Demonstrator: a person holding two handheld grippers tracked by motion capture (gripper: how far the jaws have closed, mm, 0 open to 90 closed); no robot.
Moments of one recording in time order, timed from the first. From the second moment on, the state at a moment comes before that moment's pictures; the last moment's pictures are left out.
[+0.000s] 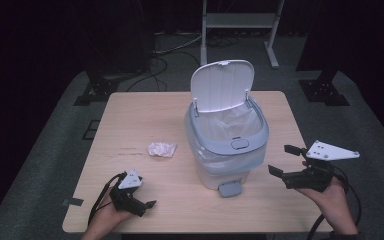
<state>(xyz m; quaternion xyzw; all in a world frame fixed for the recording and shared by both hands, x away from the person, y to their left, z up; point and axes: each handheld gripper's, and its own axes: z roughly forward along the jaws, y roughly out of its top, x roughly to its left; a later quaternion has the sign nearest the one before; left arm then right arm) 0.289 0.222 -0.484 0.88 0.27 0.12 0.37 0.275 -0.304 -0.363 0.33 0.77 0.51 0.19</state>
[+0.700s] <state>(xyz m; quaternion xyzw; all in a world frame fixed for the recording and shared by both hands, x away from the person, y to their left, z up) 0.289 0.222 -0.484 0.88 0.27 0.12 0.37 0.282 -0.313 -0.430 0.37 0.79 0.45 0.19</state>
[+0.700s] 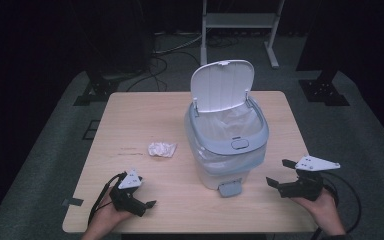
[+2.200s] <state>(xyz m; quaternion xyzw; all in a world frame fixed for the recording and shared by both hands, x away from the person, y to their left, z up) 0.308 0.211 -0.459 0.86 0.30 0.15 0.38 0.291 -0.315 -0.489 0.41 0.83 0.35 0.17</state>
